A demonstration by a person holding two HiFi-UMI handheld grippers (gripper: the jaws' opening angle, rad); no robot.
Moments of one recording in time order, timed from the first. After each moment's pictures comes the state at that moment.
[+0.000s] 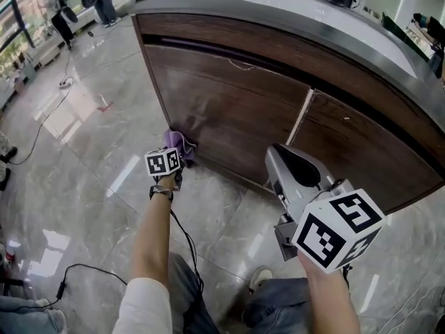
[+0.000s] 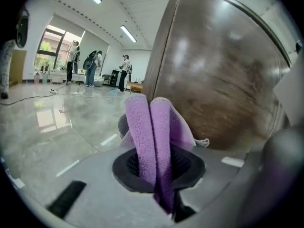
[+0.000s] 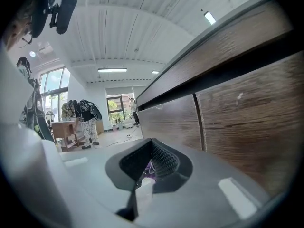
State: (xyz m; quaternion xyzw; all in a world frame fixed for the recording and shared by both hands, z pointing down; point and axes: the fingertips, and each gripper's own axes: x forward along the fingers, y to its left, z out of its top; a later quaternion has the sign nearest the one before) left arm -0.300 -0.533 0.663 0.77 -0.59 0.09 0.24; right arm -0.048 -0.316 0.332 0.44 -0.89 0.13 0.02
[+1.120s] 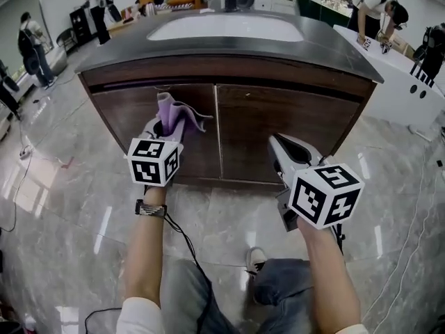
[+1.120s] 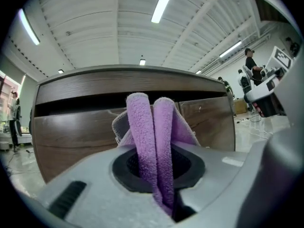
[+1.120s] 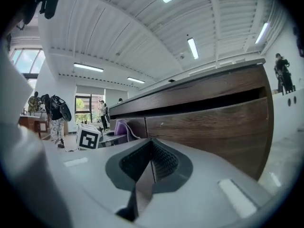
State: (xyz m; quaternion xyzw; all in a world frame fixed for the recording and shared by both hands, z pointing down) left arm -0.067 -0.399 0.336 0.92 -0.39 0.06 -0.06; right arm 0.081 -0.230 0.302 0.61 -0.78 0.10 0.00
